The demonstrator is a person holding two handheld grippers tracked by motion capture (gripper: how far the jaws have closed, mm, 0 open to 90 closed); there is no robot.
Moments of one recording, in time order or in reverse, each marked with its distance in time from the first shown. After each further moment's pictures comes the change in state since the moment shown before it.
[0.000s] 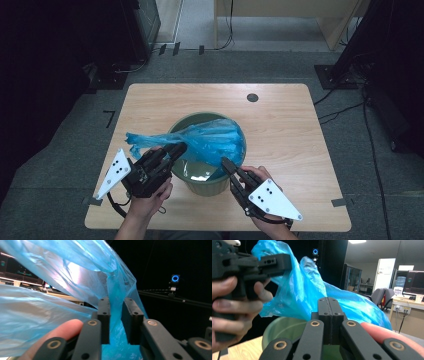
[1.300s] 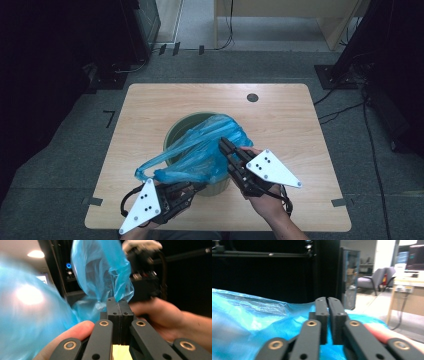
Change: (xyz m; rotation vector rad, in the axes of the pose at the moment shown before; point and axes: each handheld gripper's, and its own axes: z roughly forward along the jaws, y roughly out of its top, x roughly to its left) left arm -0.050 -0.030 0.001 0.126 -0.279 0.372; right arm -0.018 0.037 0.031 0.127 -0.033 0.125
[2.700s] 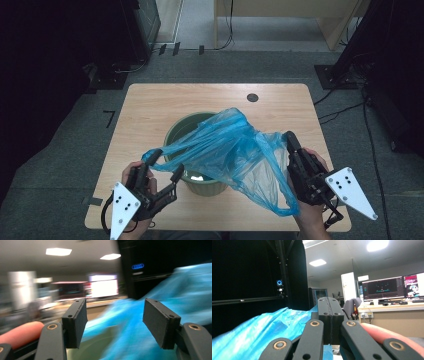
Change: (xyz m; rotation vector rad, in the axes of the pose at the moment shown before) left arm 0.013 -0.004 -0.034 0.007 0.630 0.001; right arm -0.062 0.006 -0.078 -0.336 -0.205 0.072
